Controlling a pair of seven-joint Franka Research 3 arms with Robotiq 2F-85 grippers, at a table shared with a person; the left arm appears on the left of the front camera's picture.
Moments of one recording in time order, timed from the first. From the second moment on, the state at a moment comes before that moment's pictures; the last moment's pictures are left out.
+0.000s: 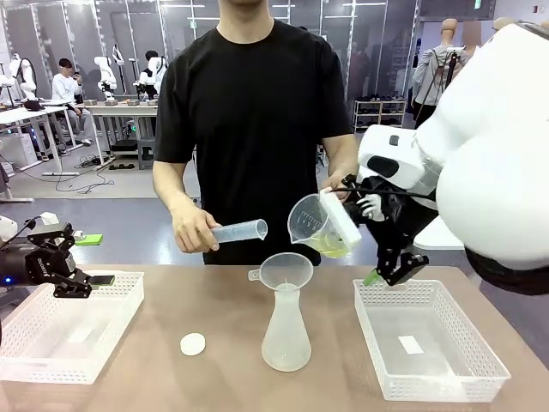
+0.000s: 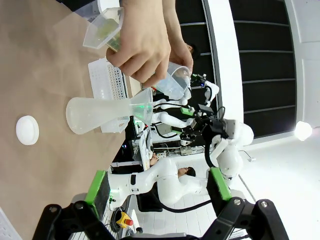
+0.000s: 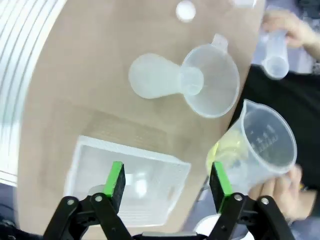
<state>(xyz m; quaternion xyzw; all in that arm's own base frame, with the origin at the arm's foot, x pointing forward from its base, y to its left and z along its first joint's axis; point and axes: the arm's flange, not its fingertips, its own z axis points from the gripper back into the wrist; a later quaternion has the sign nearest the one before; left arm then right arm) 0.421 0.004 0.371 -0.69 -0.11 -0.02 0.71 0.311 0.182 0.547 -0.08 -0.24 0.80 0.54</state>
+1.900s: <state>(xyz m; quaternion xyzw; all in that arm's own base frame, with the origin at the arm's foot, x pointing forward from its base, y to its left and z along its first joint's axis) 0.421 0.004 0.371 -0.69 -0.11 -0.02 0.71 0.415 0.027 0.466 0.37 -0.19 0.22 0.88</state>
